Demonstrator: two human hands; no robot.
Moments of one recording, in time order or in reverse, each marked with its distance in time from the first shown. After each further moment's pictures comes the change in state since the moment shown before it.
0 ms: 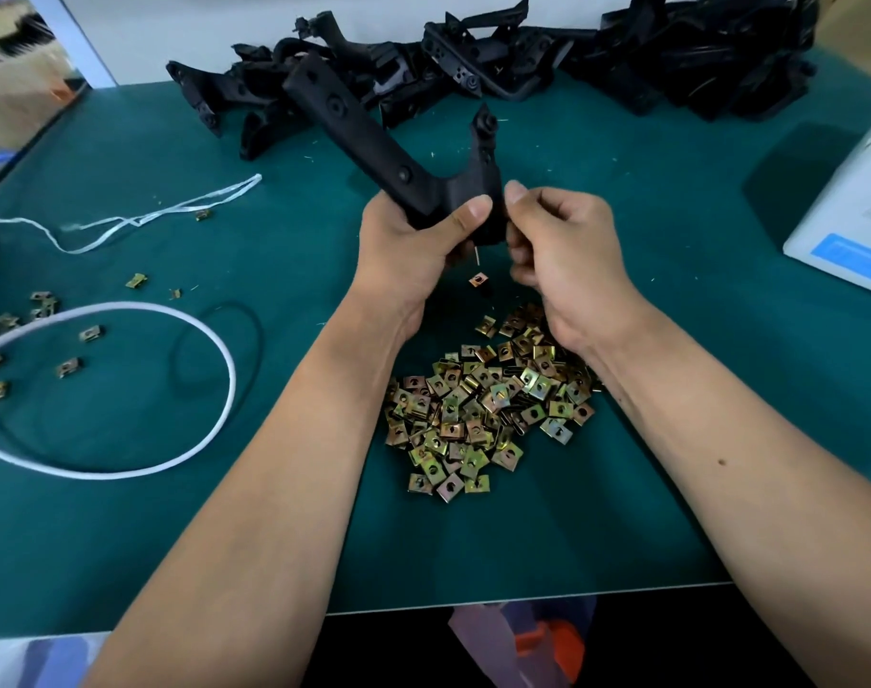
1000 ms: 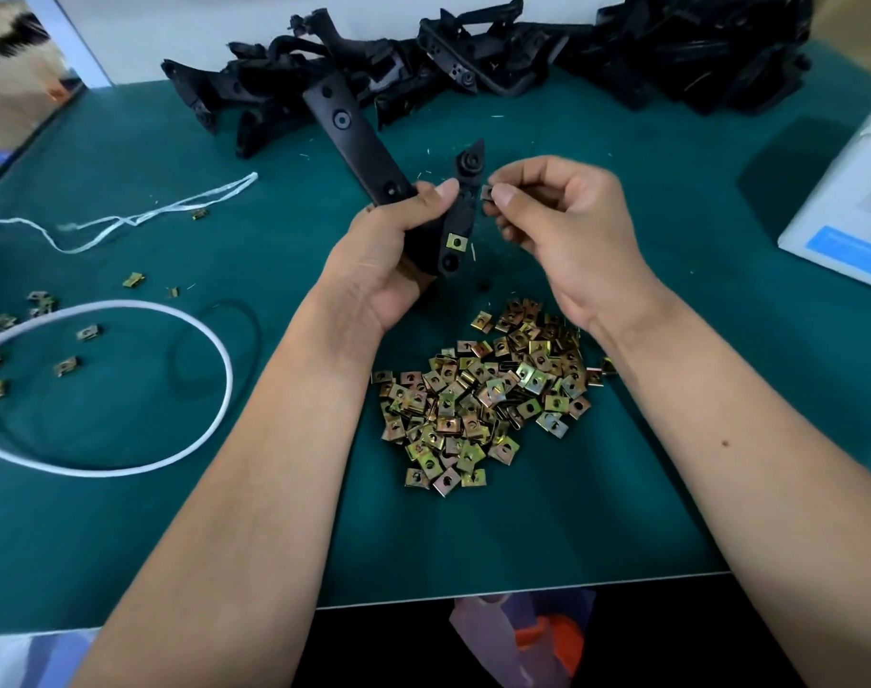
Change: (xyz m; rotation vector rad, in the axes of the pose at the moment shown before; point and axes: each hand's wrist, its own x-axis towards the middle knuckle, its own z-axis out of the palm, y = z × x) left_hand 0.004 0.013 -0.014 -0.321 -0.146 -0.345; right_hand 0.006 -0.007 -0.012 -0.012 -0.073 -0.111
